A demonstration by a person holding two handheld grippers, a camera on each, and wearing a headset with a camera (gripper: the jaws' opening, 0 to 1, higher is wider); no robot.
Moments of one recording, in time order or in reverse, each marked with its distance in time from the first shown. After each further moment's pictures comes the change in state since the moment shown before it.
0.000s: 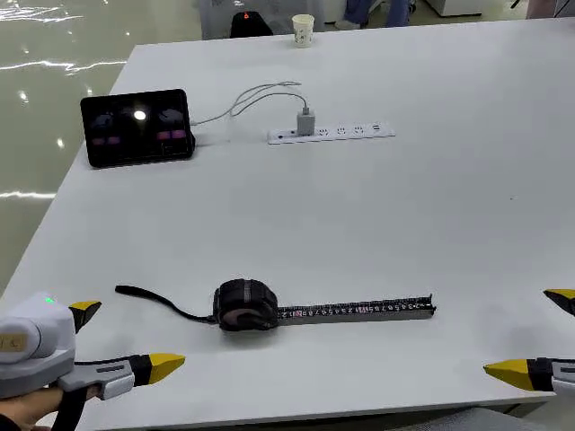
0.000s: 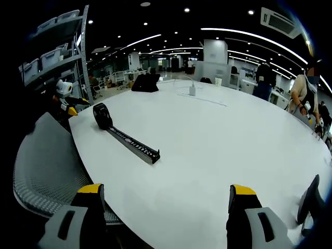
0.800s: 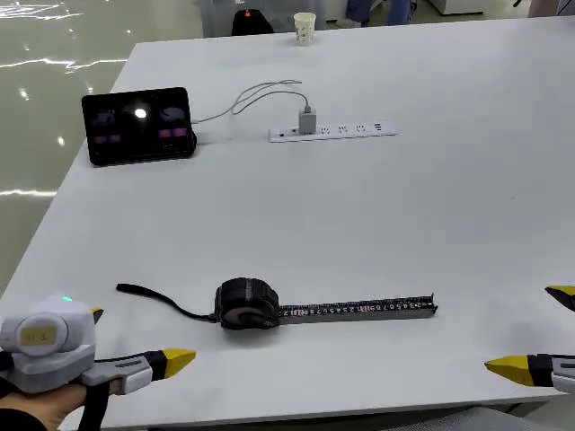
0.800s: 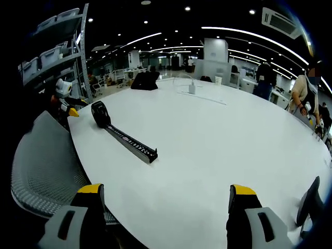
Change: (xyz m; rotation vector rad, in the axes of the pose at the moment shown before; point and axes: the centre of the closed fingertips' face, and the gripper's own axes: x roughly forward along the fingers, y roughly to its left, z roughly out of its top) left arm 0.015 -0.011 -0.008 -0.040 0.066 0.089; right arm 0.005 -0.005 -0.001 -0.001 0.015 0.003
